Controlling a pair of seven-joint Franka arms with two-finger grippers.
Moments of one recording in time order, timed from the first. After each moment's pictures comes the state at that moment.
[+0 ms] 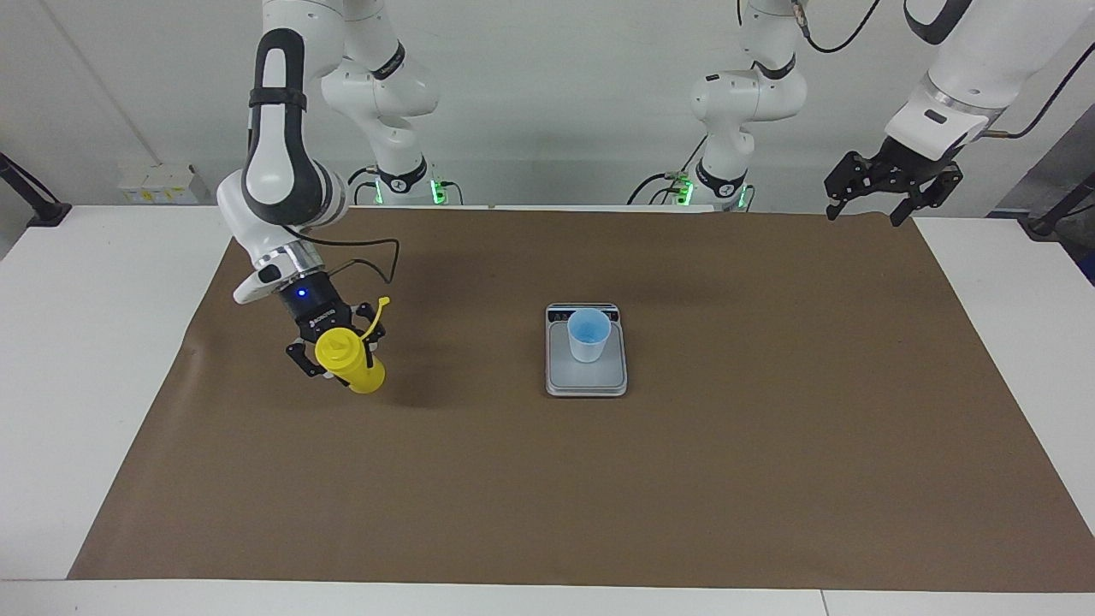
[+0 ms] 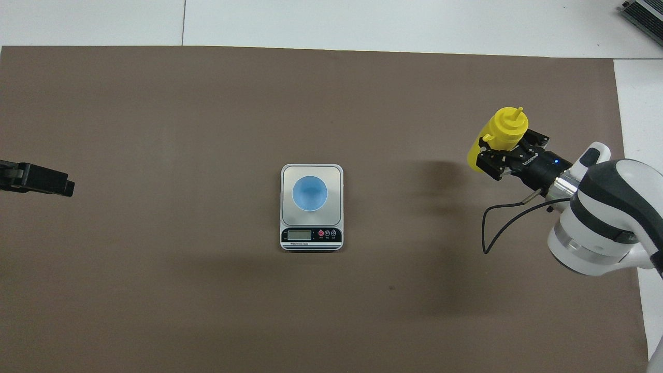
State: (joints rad) left arm 0.02 -0.07 -0.07 -1.59 -0.05 1.49 0.10; right arm -0.08 0.09 0.04 -2.27 1.88 2.59 -2.23
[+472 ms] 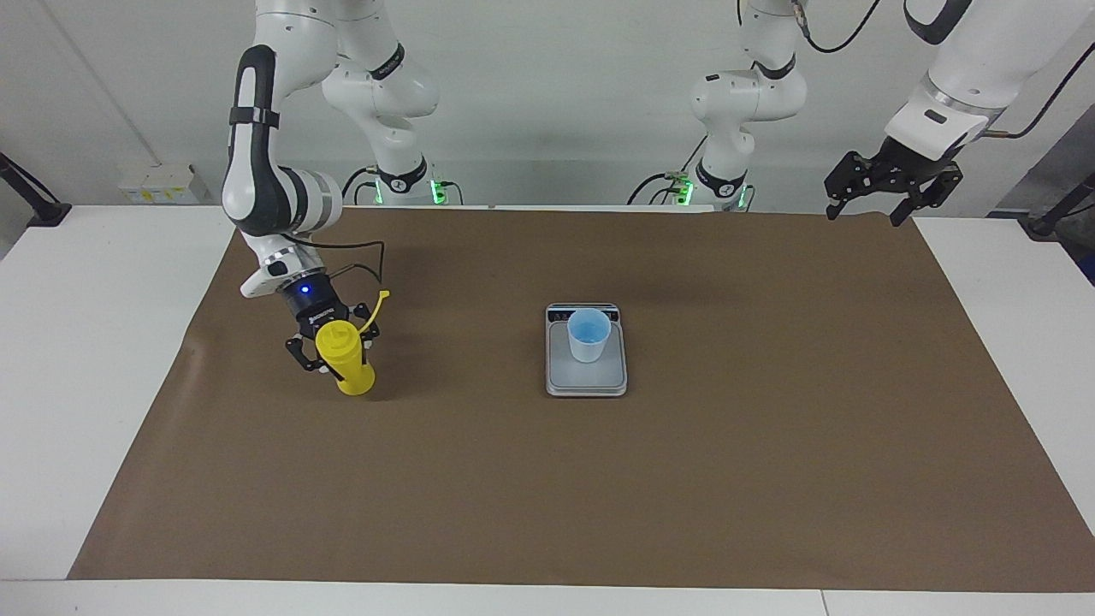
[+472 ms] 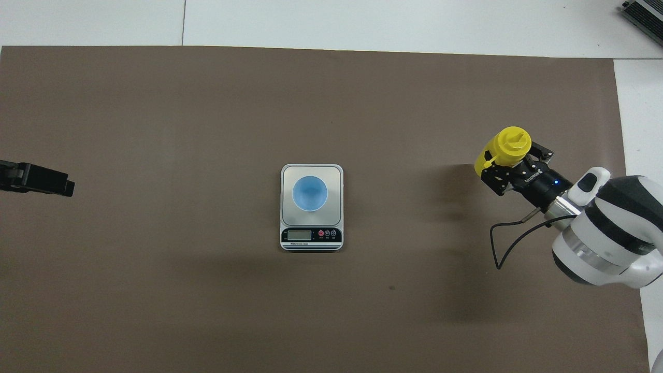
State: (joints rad) left arm 0.02 -0.07 -0.07 -1.59 -0.05 1.49 0.10; right arm -0.13 0.10 0.04 -2.31 1.89 2.47 -2.28
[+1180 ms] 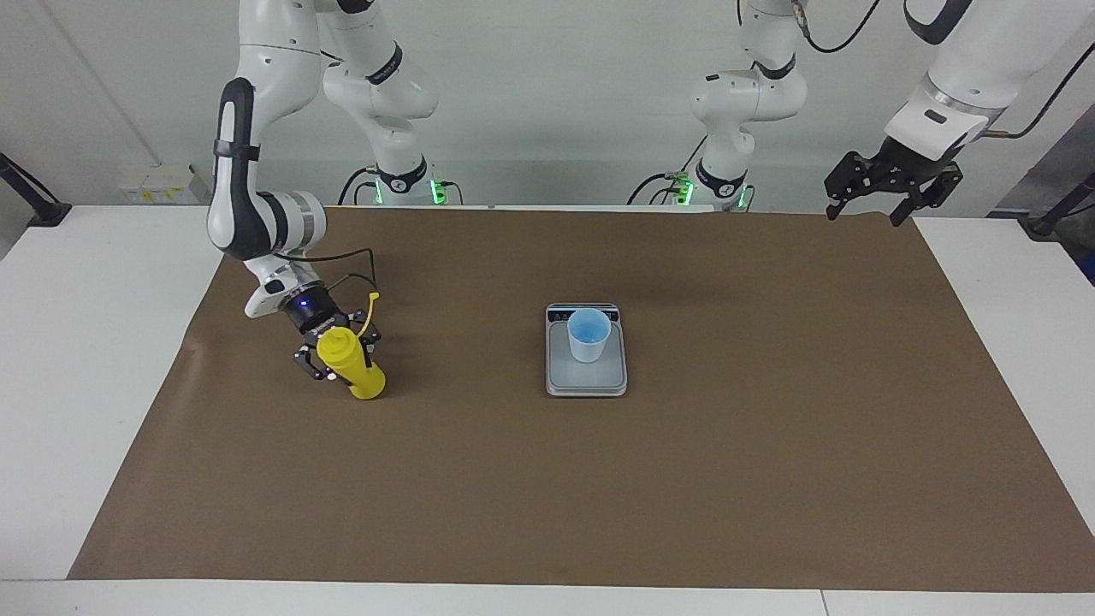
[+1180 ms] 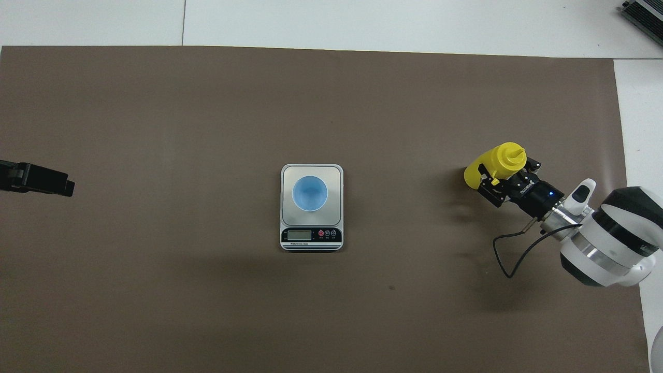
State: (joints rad) left arm 0.02 -0.07 -0.07 -1.59 -0.05 1.49 0.10; right arm -0.20 0.19 0.04 -2.32 1.90 2.28 -2.33
